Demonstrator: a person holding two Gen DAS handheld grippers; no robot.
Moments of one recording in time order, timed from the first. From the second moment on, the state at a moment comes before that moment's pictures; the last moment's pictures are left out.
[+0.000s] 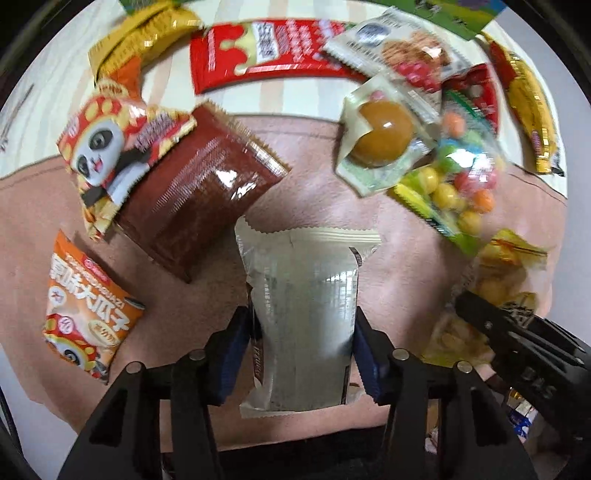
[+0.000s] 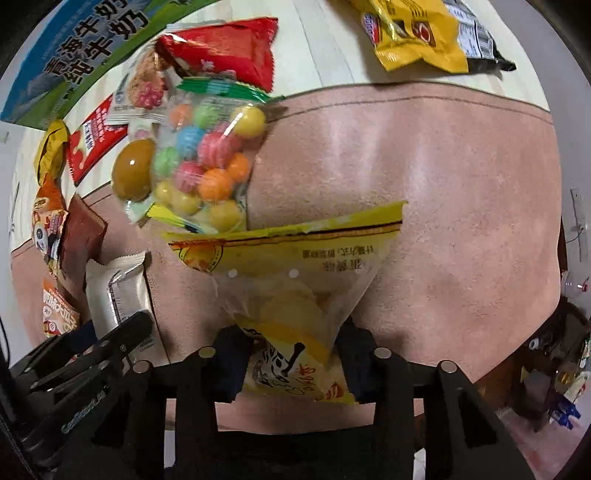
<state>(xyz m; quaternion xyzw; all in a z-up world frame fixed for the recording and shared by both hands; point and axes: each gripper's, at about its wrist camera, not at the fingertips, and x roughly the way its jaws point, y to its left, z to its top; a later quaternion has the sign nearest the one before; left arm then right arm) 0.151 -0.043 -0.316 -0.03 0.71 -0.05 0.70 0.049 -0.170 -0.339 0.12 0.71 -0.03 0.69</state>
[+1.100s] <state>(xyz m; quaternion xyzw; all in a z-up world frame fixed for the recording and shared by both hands) 0.483 0.000 -0.210 -0.12 0.68 -0.07 0.72 0.470 -0.119 -0.215 0.08 0.67 0.12 0.73</state>
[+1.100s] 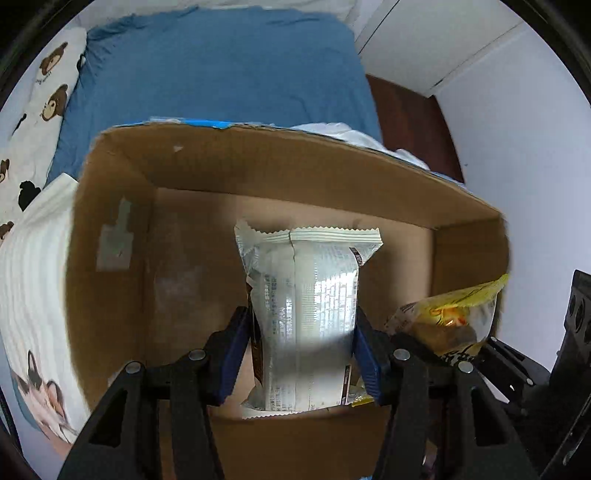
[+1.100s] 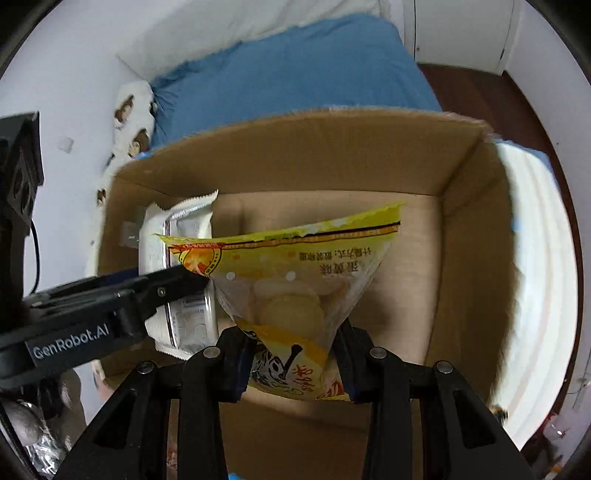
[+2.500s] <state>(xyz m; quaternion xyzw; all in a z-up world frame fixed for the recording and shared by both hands) 0.355 0.028 -0.111 -0.10 0.55 -0.06 0.83 0.352 -0.096 -0.137 0.05 0.61 0.11 0.78</state>
